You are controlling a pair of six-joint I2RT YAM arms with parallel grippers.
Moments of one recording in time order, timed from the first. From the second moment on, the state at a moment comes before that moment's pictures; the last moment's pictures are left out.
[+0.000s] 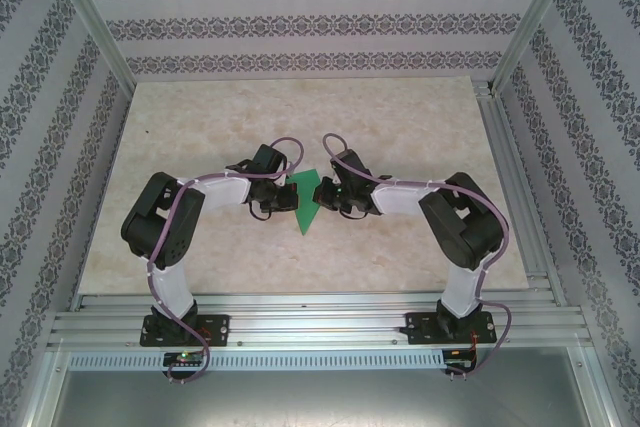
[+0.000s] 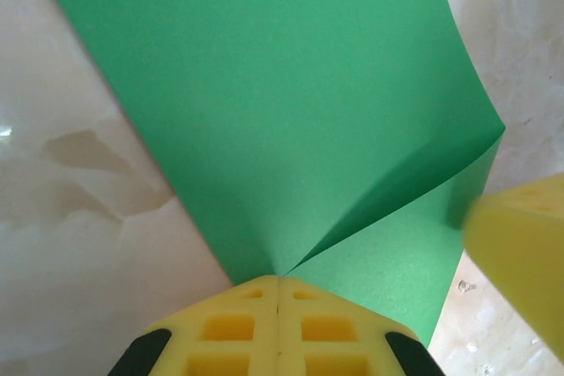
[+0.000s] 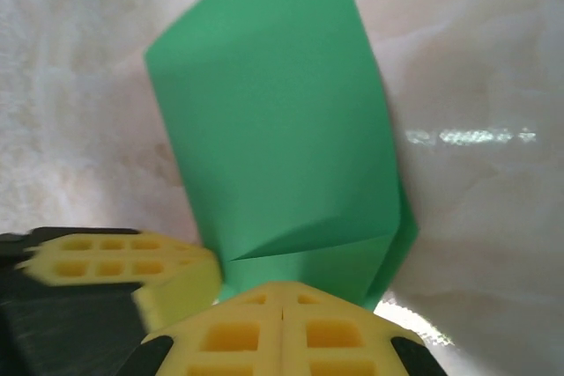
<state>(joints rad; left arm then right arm) -0.49 1.84 1.03 -0.30 0.36 -0.50 0.63 1.86 0.97 0.01 -0.29 0.88</state>
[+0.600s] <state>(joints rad) -0.50 1.60 0.93 -0.30 0.30 -0.50 0.74 1.86 0.90 0.08 -0.21 1.10</state>
